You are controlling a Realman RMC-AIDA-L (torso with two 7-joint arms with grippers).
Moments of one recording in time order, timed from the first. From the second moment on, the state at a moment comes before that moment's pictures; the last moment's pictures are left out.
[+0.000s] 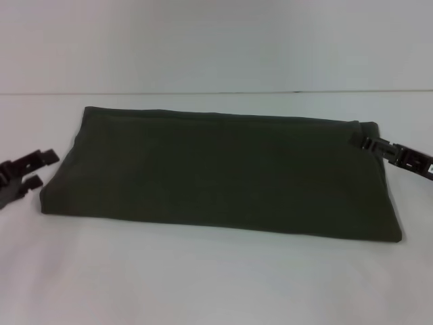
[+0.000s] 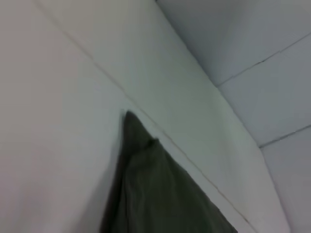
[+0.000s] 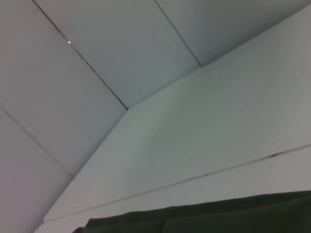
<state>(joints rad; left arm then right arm) -0.43 -2.06 0.22 0.68 2.16 1.37 -2.22 0.53 2.02 -0.56 -0.37 -1.75 -1.19 1.63</state>
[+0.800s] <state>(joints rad) -0.41 -2.05 0.14 0.60 2.25 1.42 -2.48 0.42 2.09 -0.63 -0.52 -1.99 -1.55 1.09</state>
